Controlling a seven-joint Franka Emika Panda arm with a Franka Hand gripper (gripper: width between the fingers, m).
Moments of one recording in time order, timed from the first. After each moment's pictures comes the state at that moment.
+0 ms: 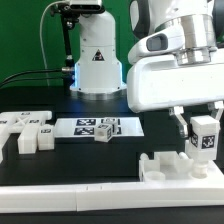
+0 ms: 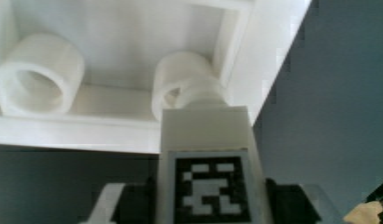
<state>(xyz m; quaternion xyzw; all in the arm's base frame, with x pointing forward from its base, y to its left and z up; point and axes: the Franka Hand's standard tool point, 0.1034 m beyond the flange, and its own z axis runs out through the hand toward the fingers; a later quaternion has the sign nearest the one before) 0.596 0.125 0.086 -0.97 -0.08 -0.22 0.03</state>
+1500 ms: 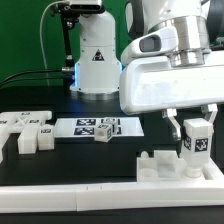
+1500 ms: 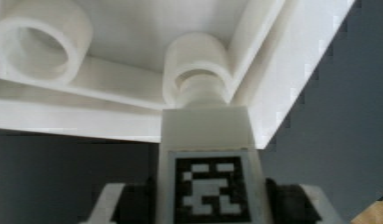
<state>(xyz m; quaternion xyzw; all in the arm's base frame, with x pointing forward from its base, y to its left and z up) 0.600 0.112 0.085 -0.97 -0.09 -0.23 0.03</state>
